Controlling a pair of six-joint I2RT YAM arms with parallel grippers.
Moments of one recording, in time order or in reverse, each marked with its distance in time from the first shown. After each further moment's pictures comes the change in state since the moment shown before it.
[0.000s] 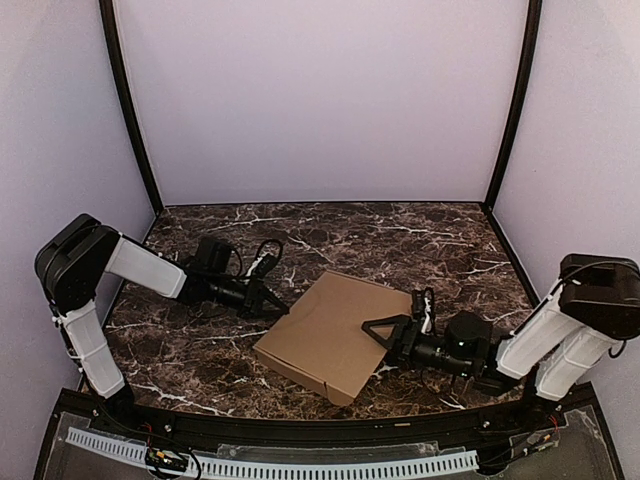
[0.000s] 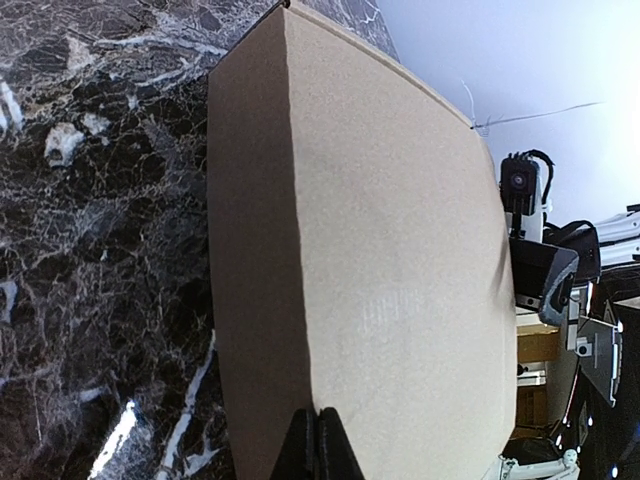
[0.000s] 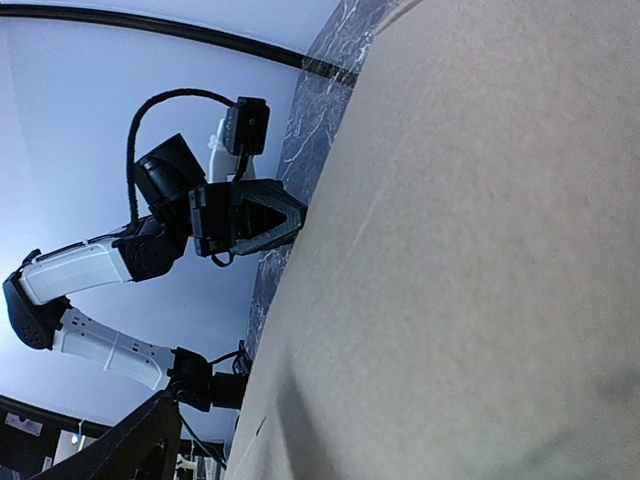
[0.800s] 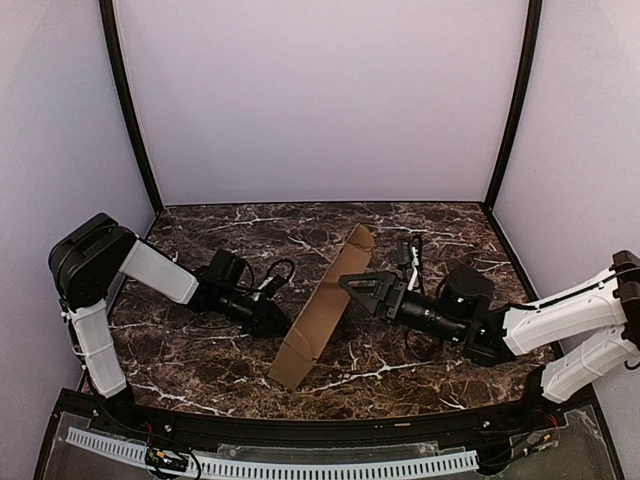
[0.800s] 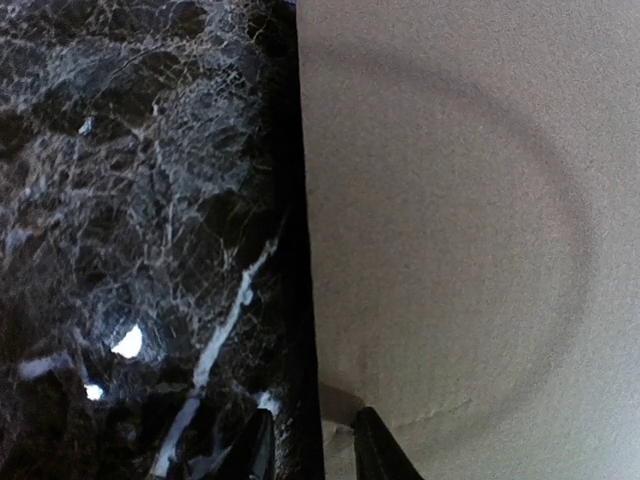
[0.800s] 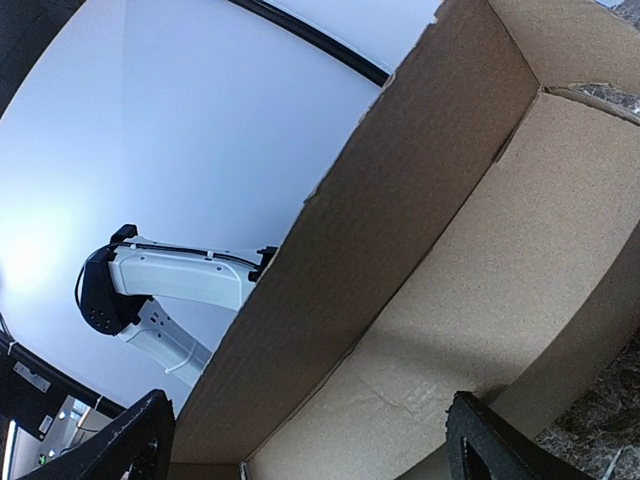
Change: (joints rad) left arm -0.061 0.073 0.017 -0.085 -0.016 -0.018; right arm 0.002 -0.270 0.288 -0.360 -0.043 -0.234
